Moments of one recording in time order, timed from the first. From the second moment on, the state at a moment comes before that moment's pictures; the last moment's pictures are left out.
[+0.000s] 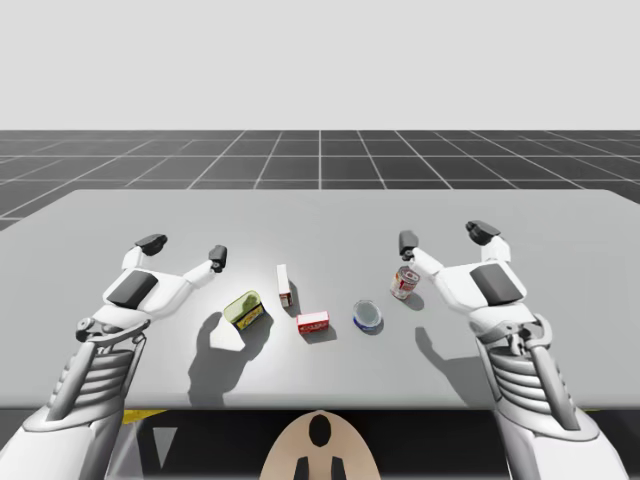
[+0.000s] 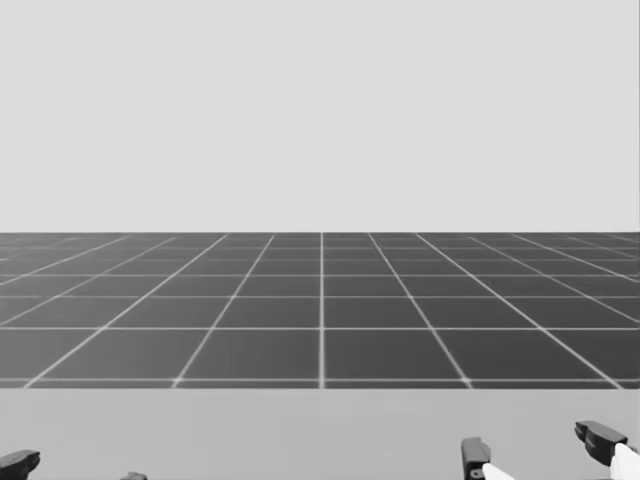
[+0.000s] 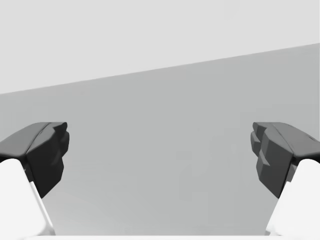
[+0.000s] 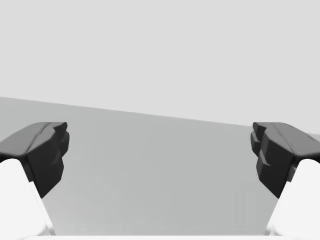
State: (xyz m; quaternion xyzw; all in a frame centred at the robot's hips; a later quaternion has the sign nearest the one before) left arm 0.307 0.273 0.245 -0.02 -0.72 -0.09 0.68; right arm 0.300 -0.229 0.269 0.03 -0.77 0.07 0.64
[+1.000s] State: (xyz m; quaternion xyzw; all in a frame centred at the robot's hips) left arm 0.306 0.271 0.245 -0.02 -0.73 -0.09 0.68; right arm 0.302 -0.229 0.265 -0.01 -0.77 0.07 0.64
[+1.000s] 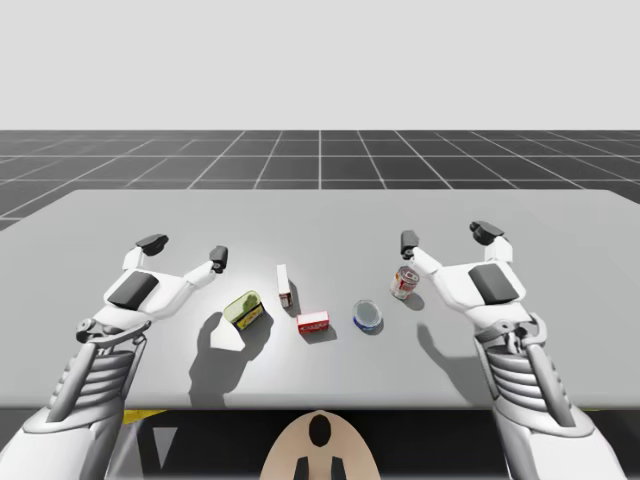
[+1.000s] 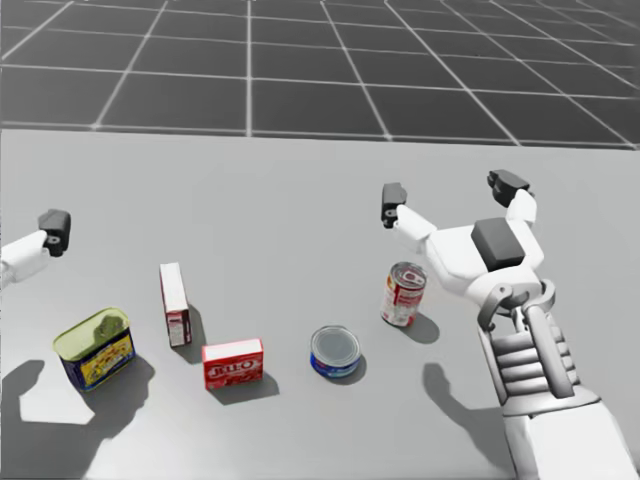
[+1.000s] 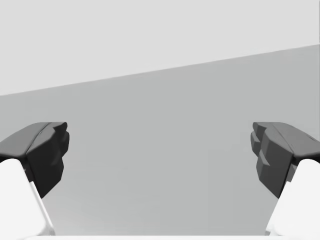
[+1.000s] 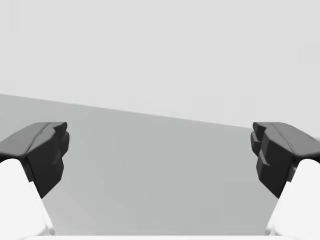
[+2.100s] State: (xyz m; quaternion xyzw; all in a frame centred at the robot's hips) left arm 0.306 0.264 0.240 -0.03 -0.72 -0.09 0.69; right arm 0.265 -0.261 0.207 0.11 -0.65 0.12 0.74
